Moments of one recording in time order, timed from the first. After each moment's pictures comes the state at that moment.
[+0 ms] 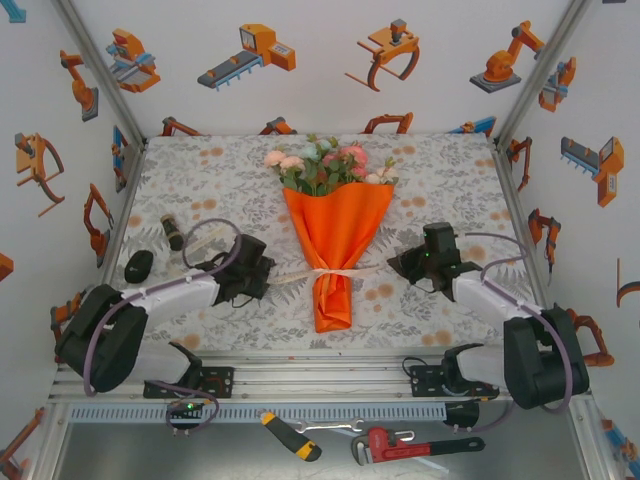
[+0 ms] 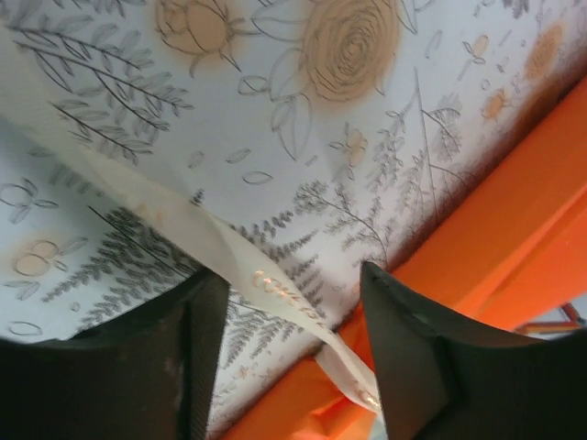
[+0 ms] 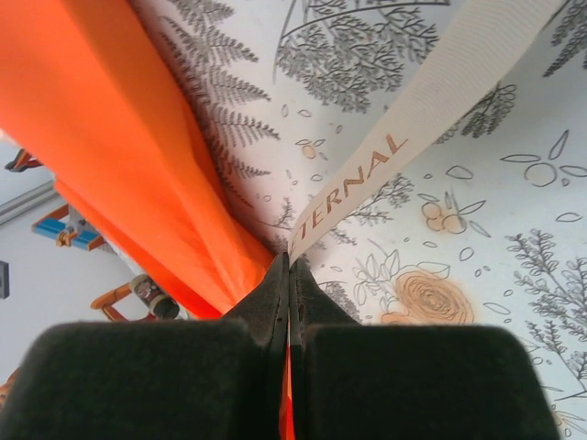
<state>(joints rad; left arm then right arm) -0.66 1.36 0.57 -0.21 -0.29 -1.75 0.26 1.23 0.50 -0.10 -0.14 1.37</state>
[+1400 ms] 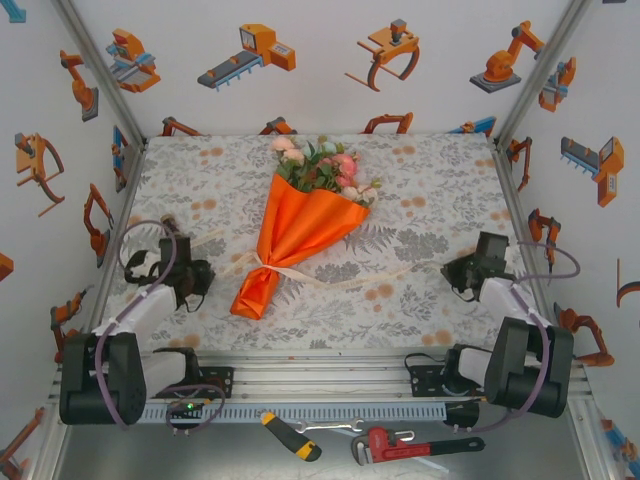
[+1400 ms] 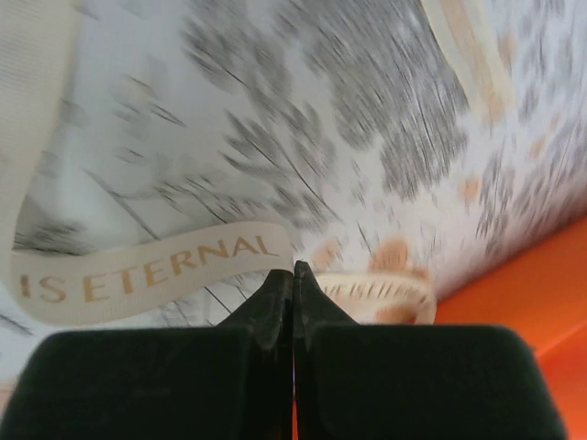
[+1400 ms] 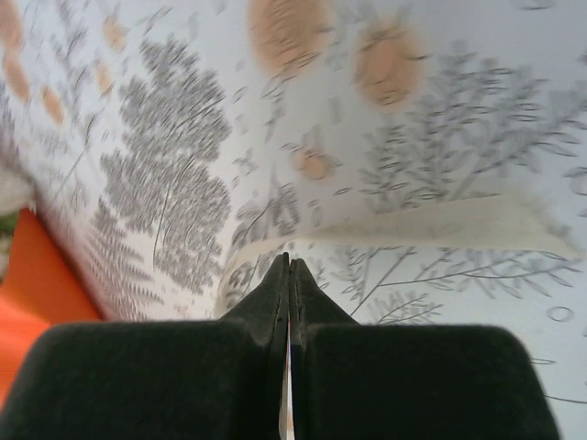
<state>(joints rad) -0.11 1.15 0.43 -0.20 -0.13 -1.23 -0.20 1.18 0.45 -0.17 -0.15 0.93</state>
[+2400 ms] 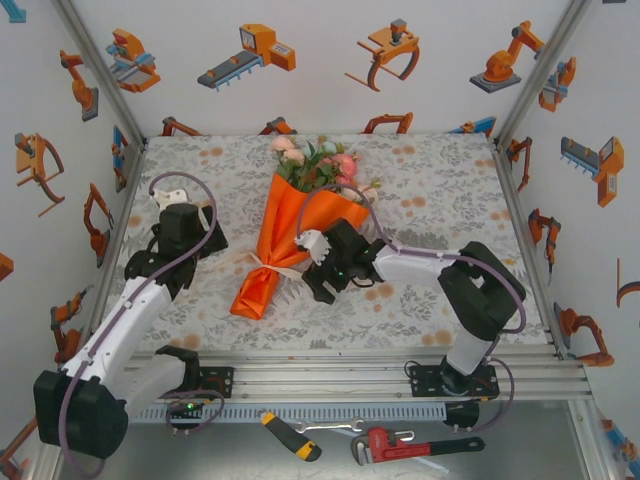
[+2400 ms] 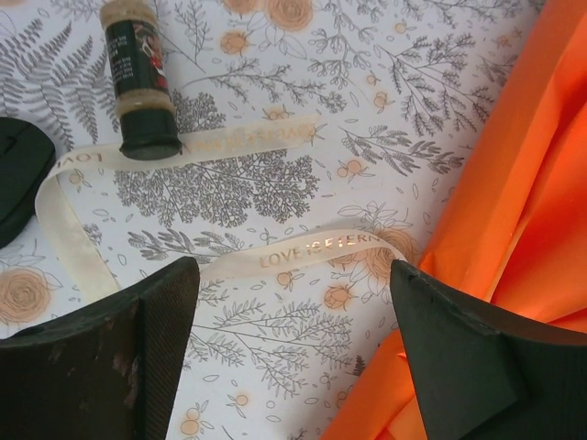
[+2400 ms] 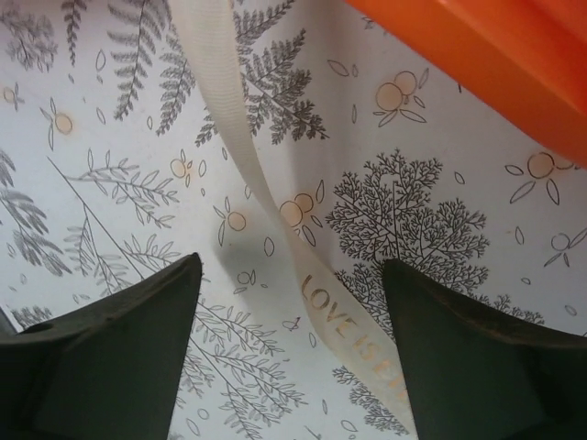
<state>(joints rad) -0.30 0.98 0.73 -0.37 -0.37 -0.41 0.82 1.72 0.94 -0.19 -0.30 -0.17</state>
